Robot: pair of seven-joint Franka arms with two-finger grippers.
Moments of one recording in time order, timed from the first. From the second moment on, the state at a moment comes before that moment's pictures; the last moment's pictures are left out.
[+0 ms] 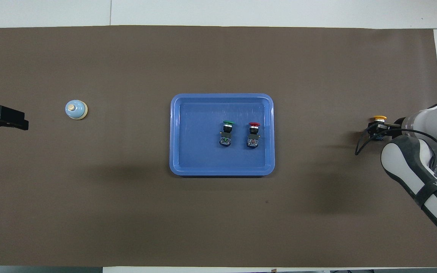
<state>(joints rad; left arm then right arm) -0.02 -0.02 0.04 -1.70 0.00 1.63 0.04 -0.24 0.20 0.02 -2.21 -0.07 2.49 0.09</state>
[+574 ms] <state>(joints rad) -0.02 -0.02 0.04 -1.70 0.00 1.63 0.04 -0.23 0.20 0.03 -2.21 -0.07 2.49 0.09</state>
